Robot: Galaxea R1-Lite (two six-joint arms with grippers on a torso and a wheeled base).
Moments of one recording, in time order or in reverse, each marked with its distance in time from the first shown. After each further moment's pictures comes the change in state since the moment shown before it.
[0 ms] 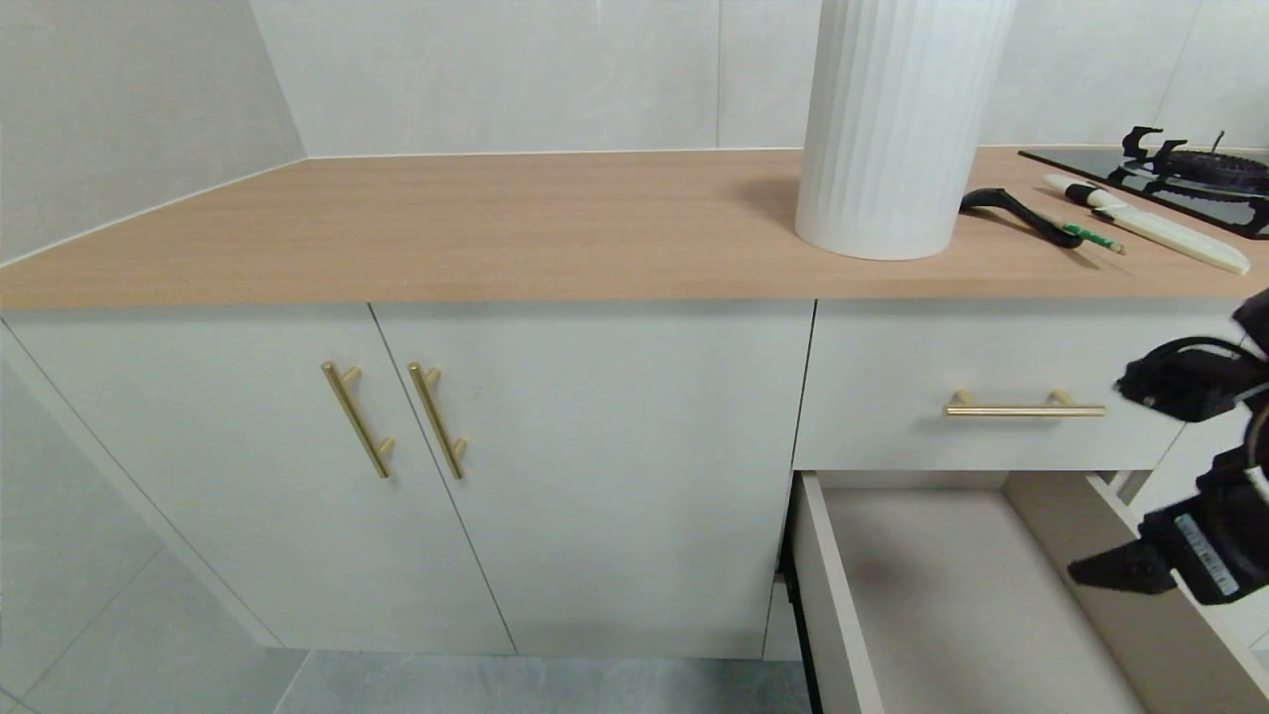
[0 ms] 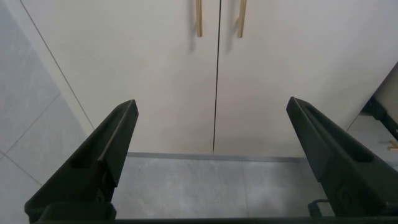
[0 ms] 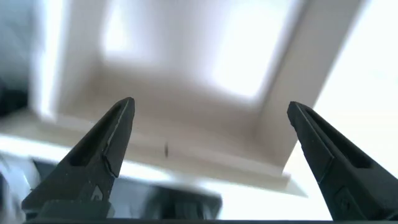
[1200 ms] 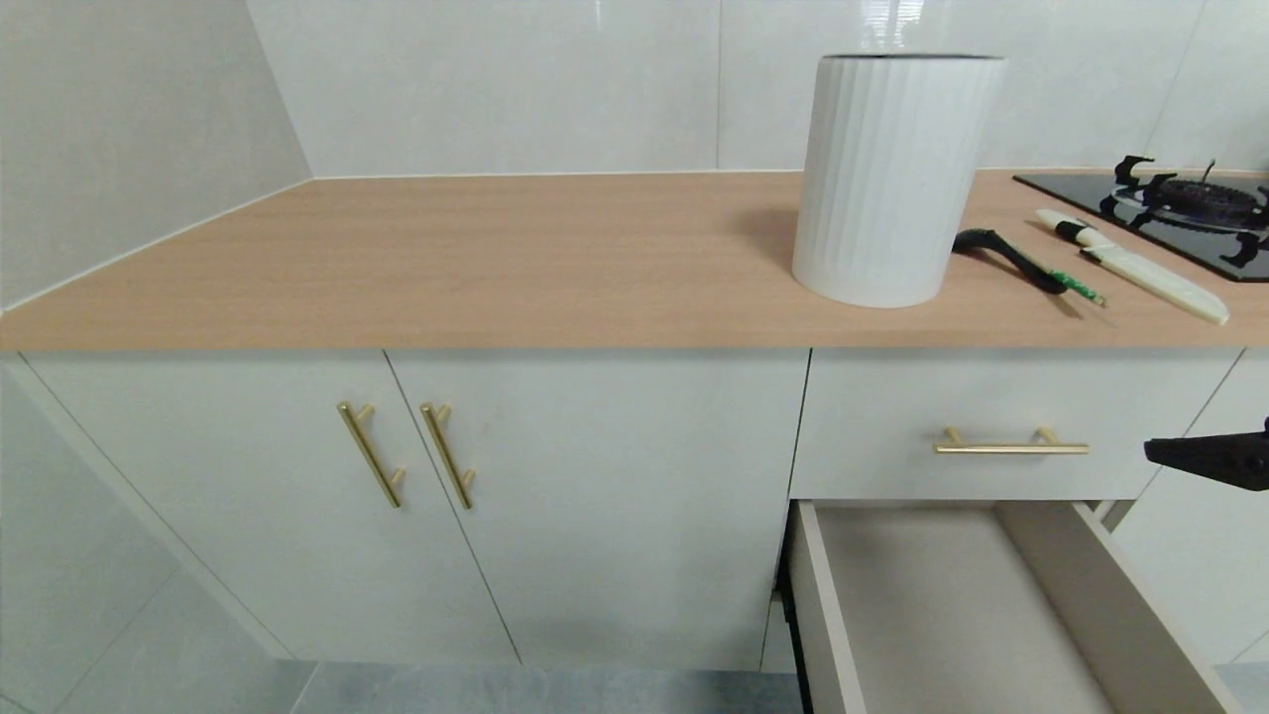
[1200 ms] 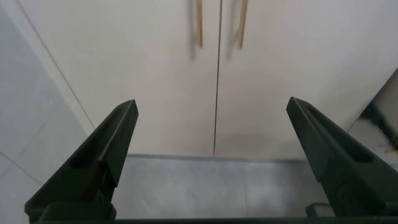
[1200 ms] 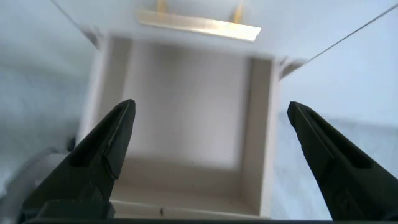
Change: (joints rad) left arm 0.000 0.000 0.000 0.000 0.000 0.000; right arm -0.109 -0.190 0.031 -0.214 0.004 0.002
